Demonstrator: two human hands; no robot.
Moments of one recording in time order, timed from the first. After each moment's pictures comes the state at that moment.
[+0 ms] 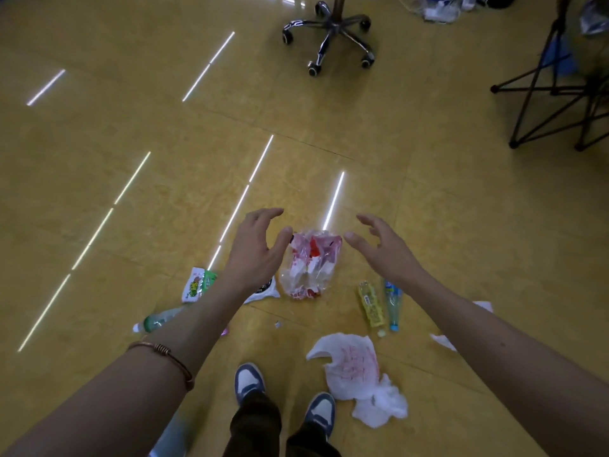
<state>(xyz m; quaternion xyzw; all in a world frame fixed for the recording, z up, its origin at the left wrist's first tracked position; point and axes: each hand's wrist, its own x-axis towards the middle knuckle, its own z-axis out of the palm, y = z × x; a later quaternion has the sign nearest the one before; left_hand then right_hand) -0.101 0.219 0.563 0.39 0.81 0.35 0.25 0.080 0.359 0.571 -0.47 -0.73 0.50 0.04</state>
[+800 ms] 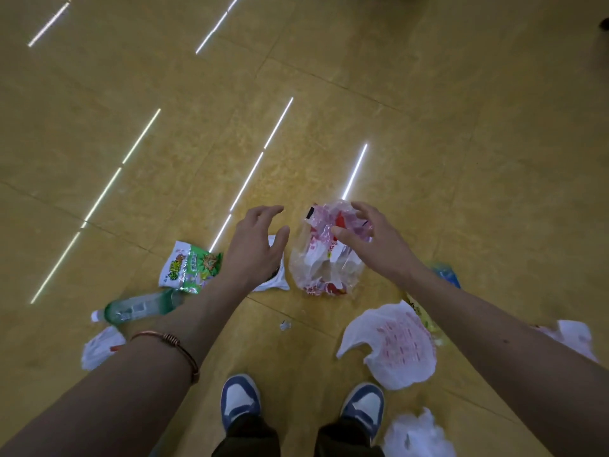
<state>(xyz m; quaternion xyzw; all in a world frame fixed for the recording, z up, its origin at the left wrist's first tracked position) -0.146 0.237 0.292 0.36 0.84 0.29 0.28 0.012 0.384 0.324 -0.43 -0.74 0.51 -0.03</state>
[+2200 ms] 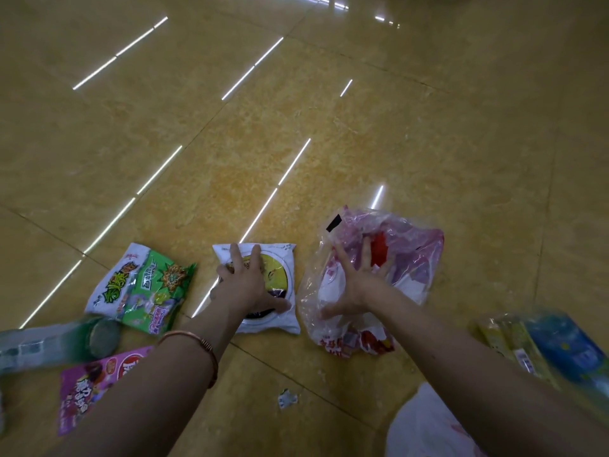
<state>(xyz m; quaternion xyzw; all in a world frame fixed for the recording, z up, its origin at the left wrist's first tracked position) -0.175 0.224 -0.030 0.26 0.88 -0.04 0.38 -0.037 0.375 -0.015 -0.36 -0.82 0.24 -0.38</state>
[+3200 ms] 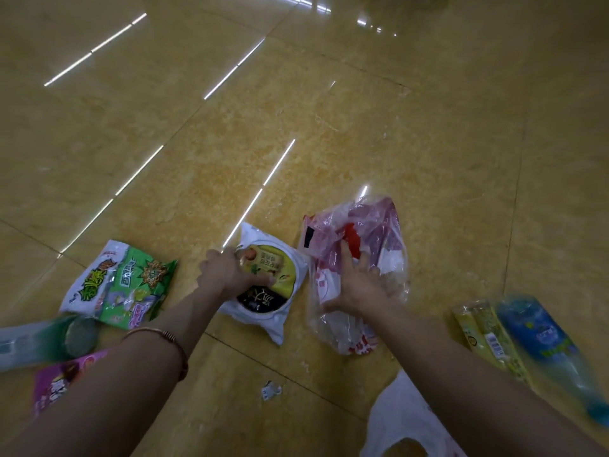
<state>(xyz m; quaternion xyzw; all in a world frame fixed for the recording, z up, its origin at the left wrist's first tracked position) -0.180 0.224 -0.022 0.18 0.91 0.13 0.36 -0.001 0.372 -0.024 -0.41 -0.84 0.21 -0.27</state>
